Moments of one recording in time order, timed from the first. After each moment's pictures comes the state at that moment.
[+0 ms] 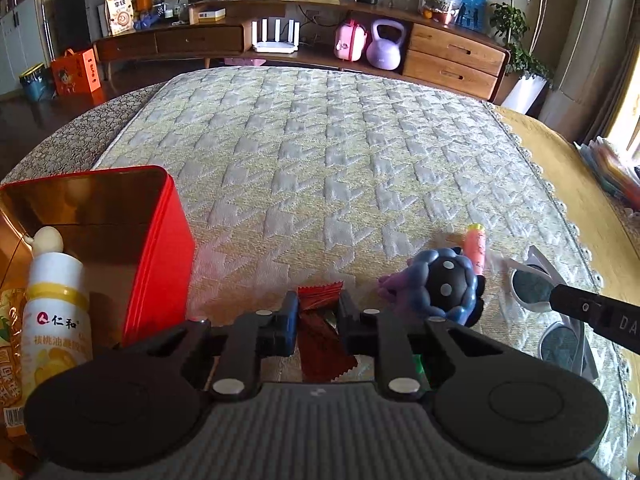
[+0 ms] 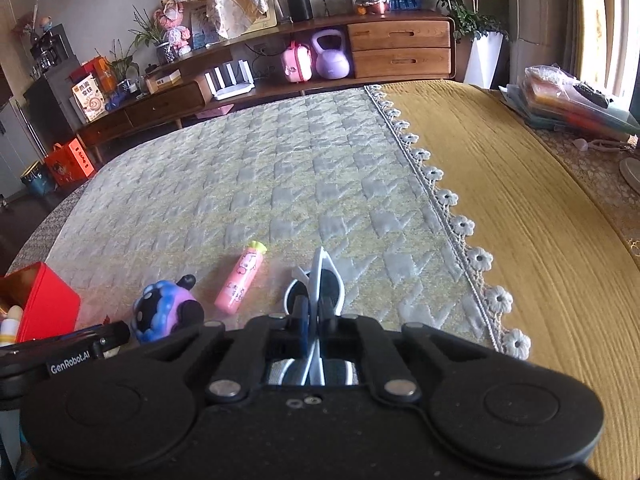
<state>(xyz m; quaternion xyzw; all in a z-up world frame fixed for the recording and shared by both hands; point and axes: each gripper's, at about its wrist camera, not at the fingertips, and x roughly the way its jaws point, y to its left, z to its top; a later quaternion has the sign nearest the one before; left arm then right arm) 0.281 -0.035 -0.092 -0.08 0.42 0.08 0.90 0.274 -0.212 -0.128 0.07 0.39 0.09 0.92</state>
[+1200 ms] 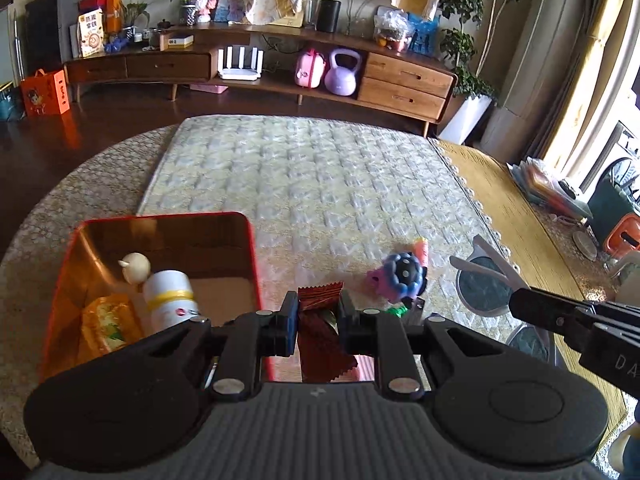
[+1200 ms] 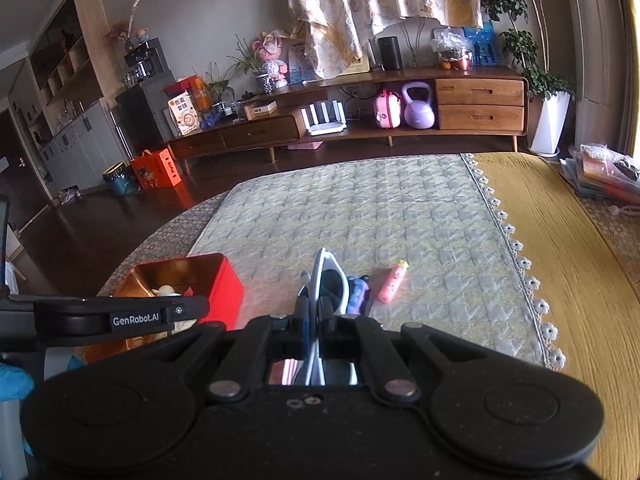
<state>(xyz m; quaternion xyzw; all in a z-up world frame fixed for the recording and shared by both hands) 0.195 0.023 0.002 -0.09 0.39 0.00 0.92 0.167 -0.158 -0.036 0.05 0.32 0.21 0.92</state>
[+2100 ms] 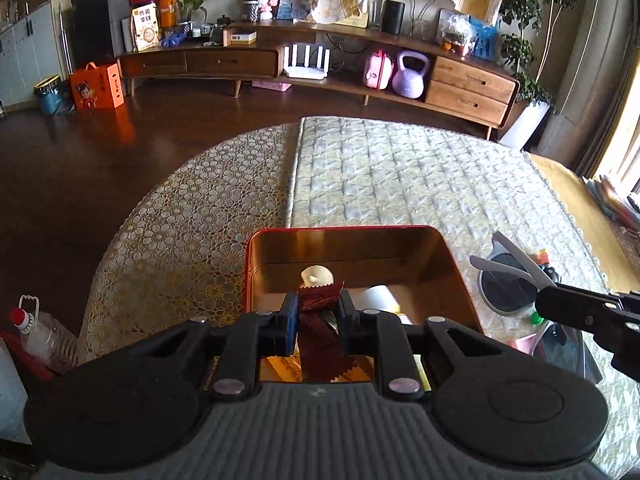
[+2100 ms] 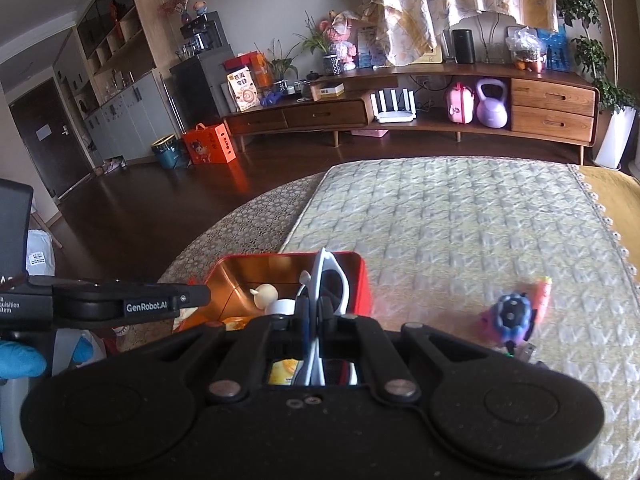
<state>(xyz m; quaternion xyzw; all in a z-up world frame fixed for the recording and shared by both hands) 0.189 0.164 -0.006 -0.07 0.41 0.07 0.91 0.180 -0.025 -0.043 0.03 0.33 0.28 0.90</state>
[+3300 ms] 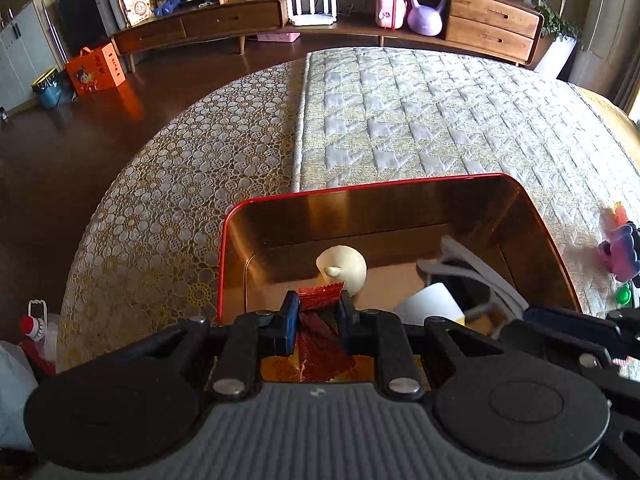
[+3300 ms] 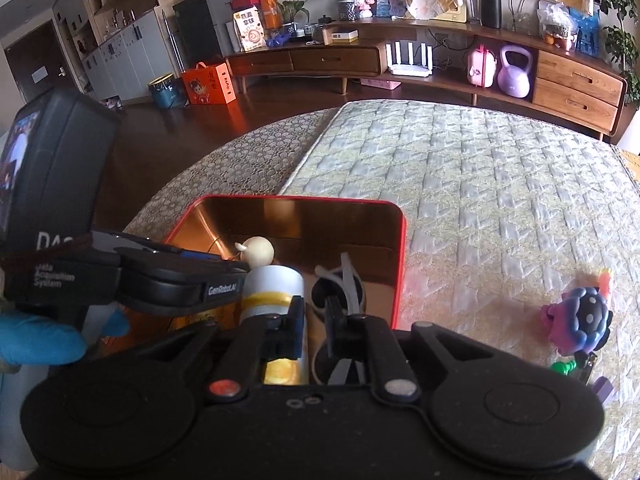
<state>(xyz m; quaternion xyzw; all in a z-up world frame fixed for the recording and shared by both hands) 0.259 0.160 -0.075 -0.02 0.48 0.09 0.87 0.210 0.032 -0.092 -0.03 0.39 0.29 0.88</state>
